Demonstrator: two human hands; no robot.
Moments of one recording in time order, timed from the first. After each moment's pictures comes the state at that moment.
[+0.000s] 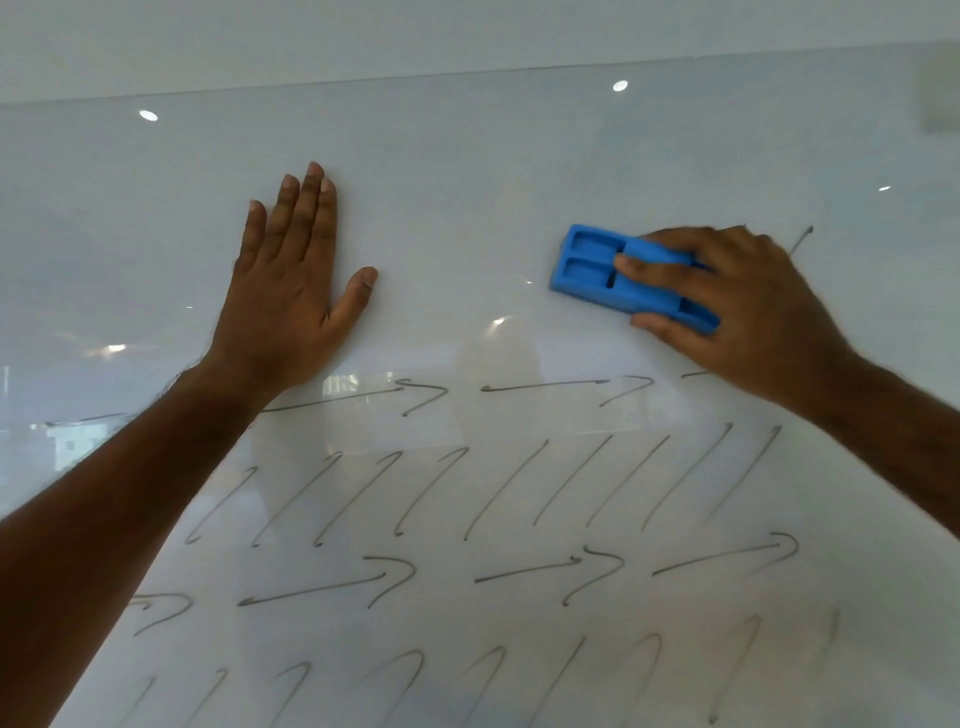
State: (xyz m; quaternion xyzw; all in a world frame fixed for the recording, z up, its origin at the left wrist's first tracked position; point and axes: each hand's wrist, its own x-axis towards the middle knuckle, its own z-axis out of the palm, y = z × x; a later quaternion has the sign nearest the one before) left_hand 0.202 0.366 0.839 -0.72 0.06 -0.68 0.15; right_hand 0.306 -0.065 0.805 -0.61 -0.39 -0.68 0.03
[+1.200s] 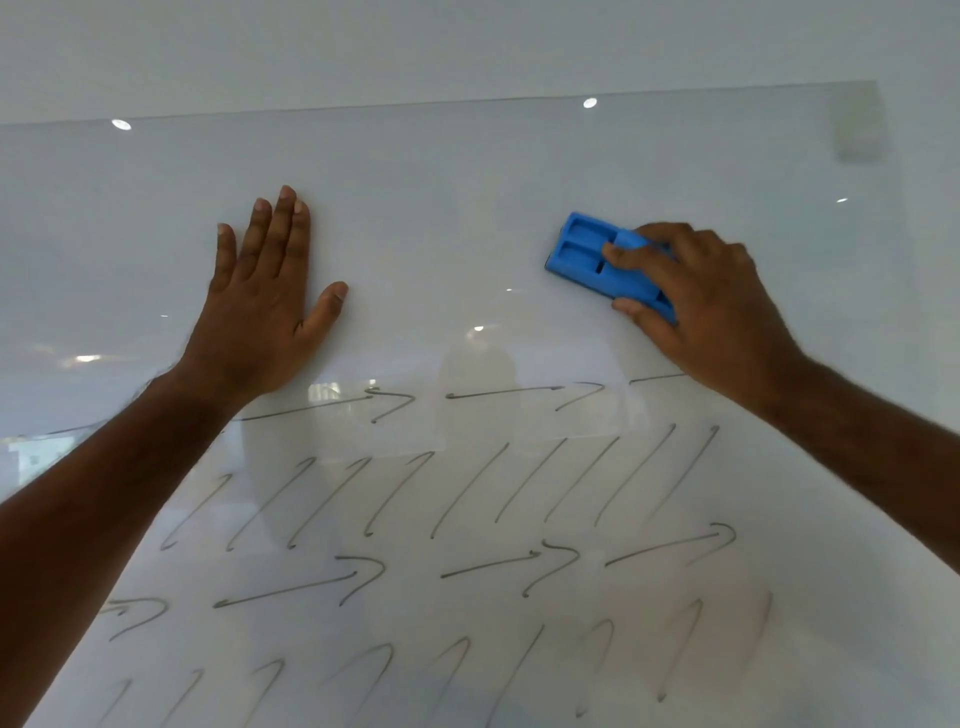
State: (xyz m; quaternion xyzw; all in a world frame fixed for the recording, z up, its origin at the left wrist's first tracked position) left_hand 0.202 0.365 0.843 -0.74 0.05 -0.66 0.13; right_hand 0.300 -0.081 0.810 -0.64 -0.32 -0.69 0.05
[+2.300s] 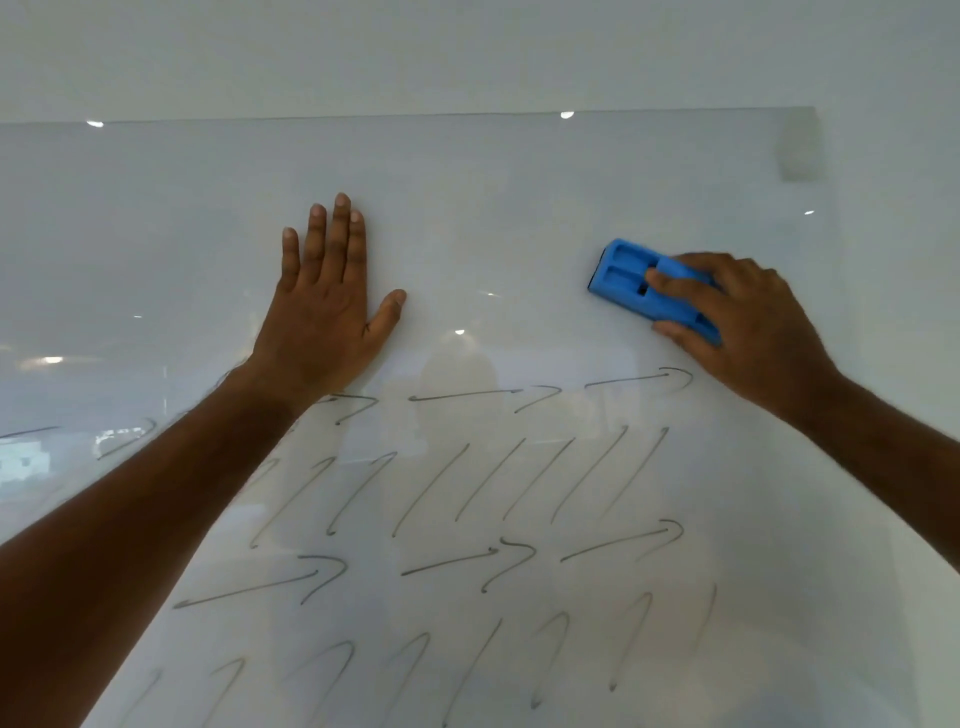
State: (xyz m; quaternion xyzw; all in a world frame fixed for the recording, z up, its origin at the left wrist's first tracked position) left_hand 0.232 0.283 0.839 -0.73 0.06 -0.66 0.18; right_hand 0.323 -0.163 0.792 -0.65 -0.29 -0.70 0.02
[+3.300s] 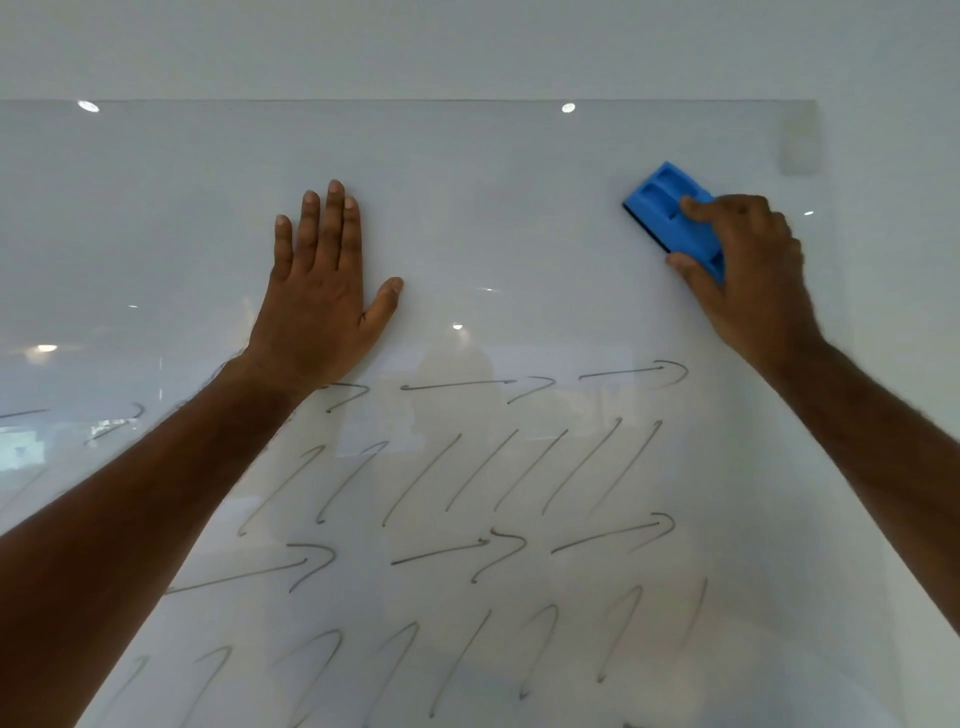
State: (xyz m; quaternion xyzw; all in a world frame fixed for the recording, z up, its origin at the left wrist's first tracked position) left_hand 0.234 0.278 0.834 -0.72 0.05 -0.67 0.16; right_hand 0.322 -0.159 0.824 -0.66 -0.22 -0.69 0.18
